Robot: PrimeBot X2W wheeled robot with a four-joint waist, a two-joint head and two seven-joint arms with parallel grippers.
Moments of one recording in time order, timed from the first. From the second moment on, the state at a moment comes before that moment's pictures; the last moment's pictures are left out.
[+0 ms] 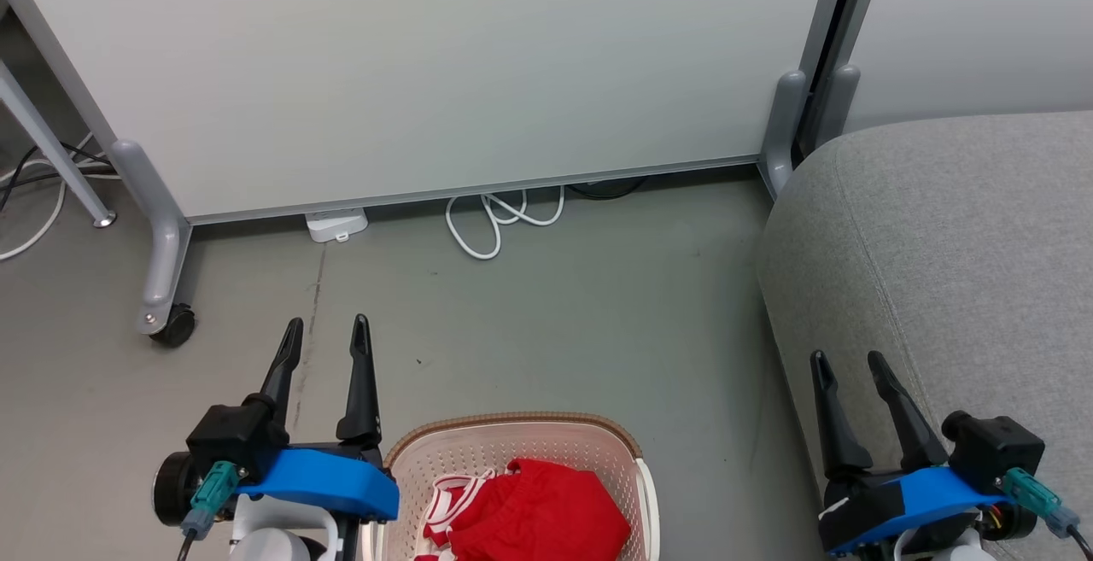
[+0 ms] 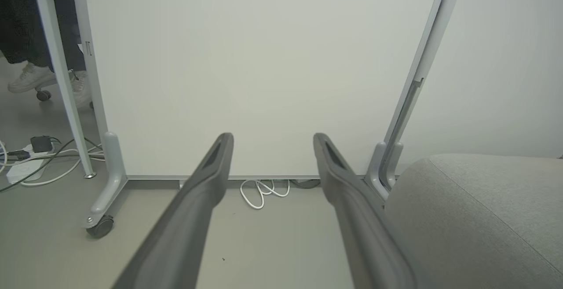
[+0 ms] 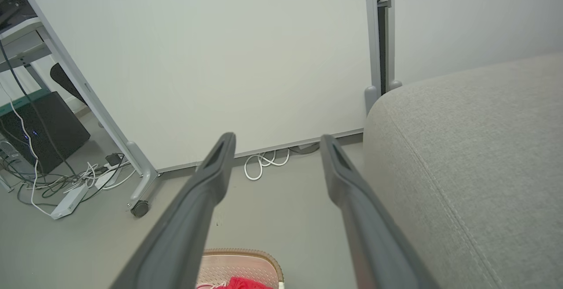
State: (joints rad) left arm -0.11 0.07 -0.14 0.26 -0.27 -0.04 -0.21; right arm -0.08 -0.04 0.01 0.28 0.29 0.13 -0.21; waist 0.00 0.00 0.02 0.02
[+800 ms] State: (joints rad) left arm -0.12 0.06 -0.13 0.27 -0.09 -0.08 -0.26; right arm -0.09 -0.05 0.03 0.29 0.12 0.13 -0.25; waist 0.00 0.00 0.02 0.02
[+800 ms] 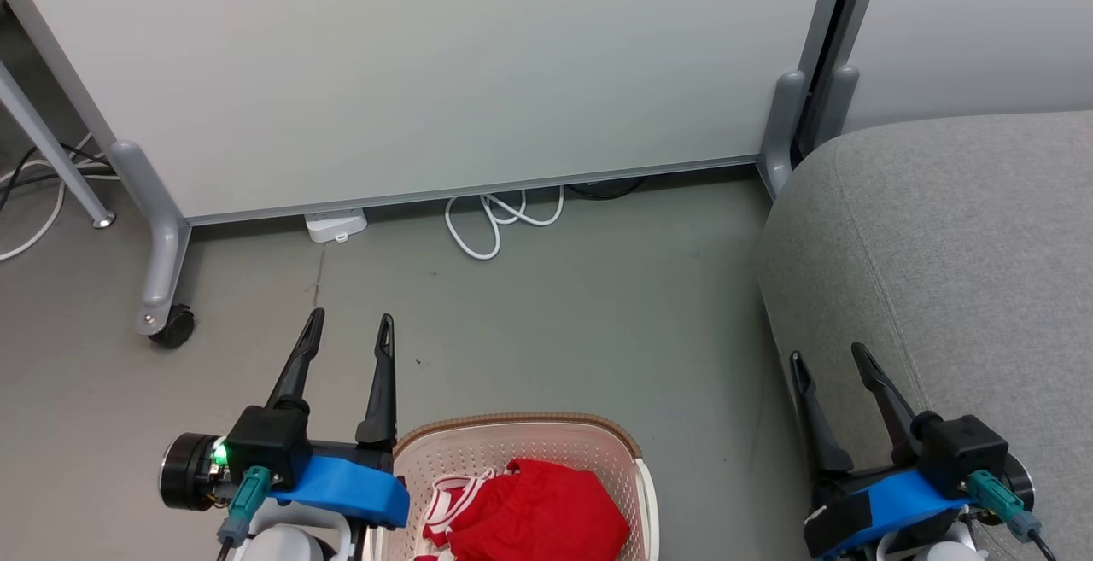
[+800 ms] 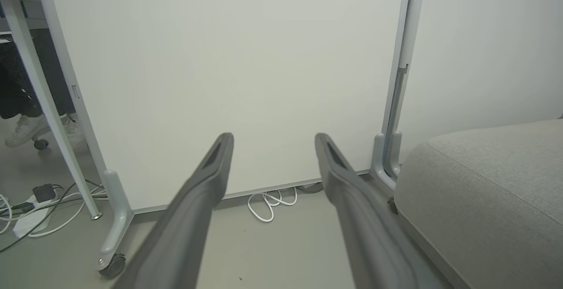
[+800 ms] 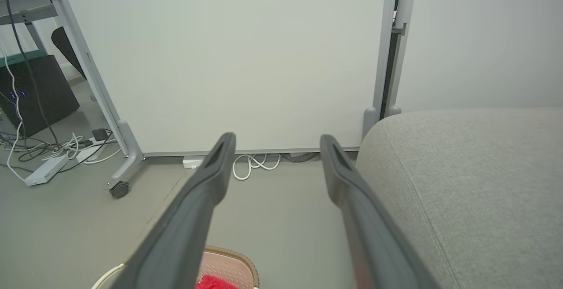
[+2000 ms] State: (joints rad) left arm -0.30 0.08 -0.32 0.57 -0.11 -0.13 -0.26; right arm -0.15 -0.05 0.07 0.27 0.10 0.13 -0.26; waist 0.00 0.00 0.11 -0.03
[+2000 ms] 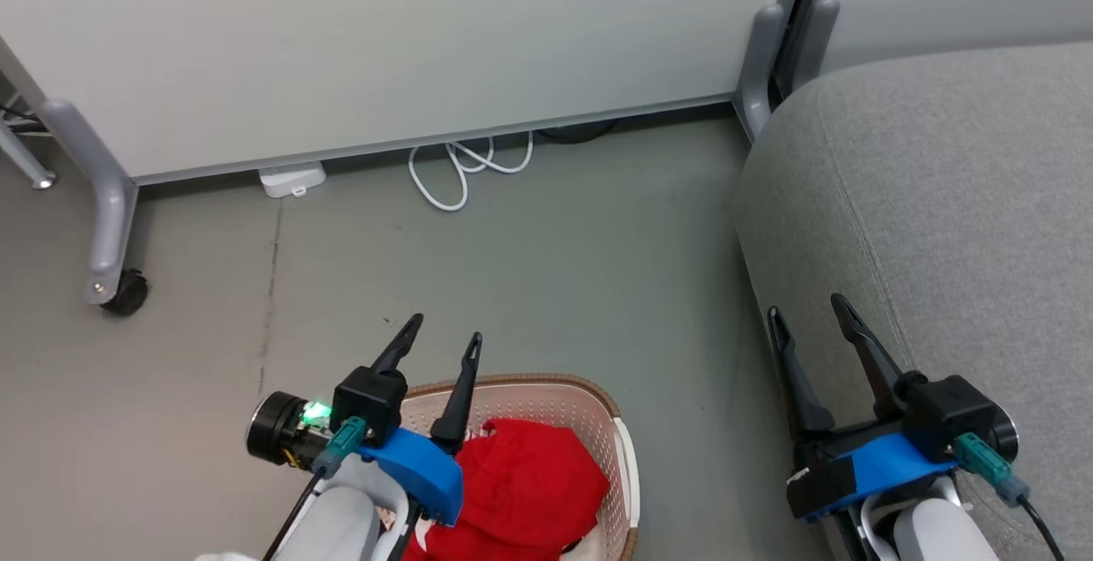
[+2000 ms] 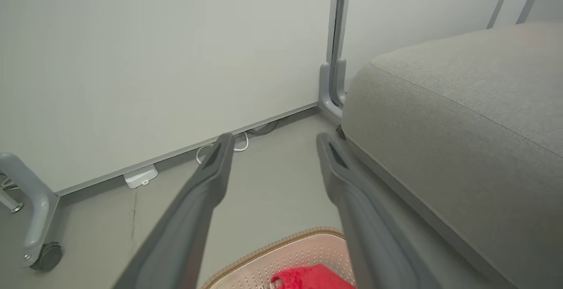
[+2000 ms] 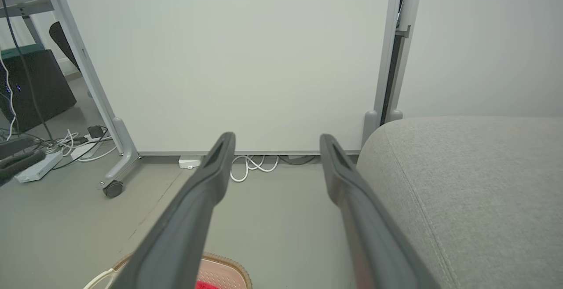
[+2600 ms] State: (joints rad) left arm -0.62 0.19 -0.78 1.03 -0.34 -0.13 -0.22; right arm -0.35 -0.05 0.13 0.17 0.15 0.13 -0.26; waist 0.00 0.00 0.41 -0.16
